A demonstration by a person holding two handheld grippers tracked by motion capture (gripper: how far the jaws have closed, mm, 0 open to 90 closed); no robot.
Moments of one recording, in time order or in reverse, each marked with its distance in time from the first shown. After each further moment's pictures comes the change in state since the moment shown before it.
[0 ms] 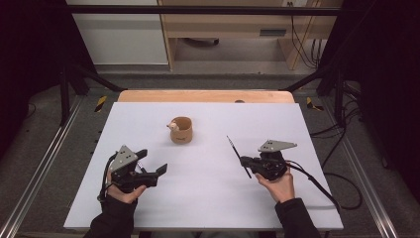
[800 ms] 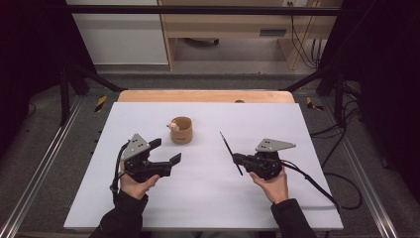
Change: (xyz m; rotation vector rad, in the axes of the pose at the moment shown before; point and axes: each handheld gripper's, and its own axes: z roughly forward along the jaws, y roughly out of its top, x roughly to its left) left arm -0.022 0.038 0.021 -0.064 -0.066 -0.003; right arm 0.012 0.009 0.004 -0.118 0.082 -0.023
